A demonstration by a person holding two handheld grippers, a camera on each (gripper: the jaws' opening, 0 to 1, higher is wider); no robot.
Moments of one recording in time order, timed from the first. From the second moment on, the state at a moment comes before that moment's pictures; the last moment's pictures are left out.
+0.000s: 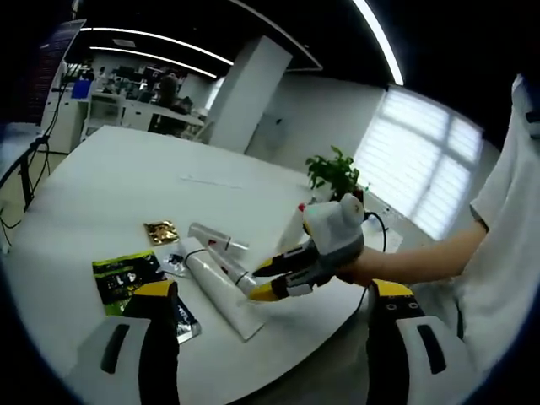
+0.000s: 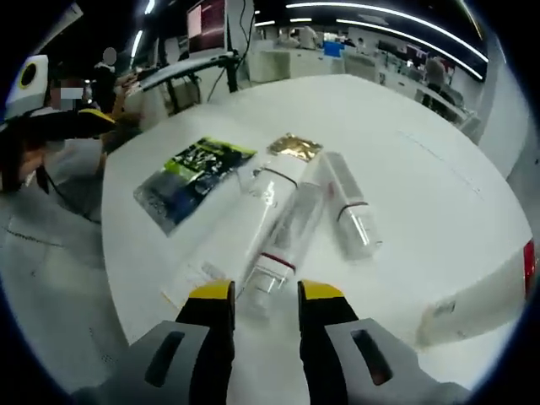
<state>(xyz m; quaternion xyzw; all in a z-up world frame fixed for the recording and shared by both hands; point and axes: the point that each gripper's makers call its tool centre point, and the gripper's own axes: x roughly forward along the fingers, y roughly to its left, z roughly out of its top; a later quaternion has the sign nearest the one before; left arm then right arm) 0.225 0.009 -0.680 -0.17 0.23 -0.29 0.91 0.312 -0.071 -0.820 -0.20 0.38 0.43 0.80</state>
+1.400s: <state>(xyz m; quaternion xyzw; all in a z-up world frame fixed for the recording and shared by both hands) 0.218 -0.003 -0.694 -0.13 0.27 -0.32 0.90 0.328 -0.101 -0.792 -0.26 0.30 0.44 0.80</state>
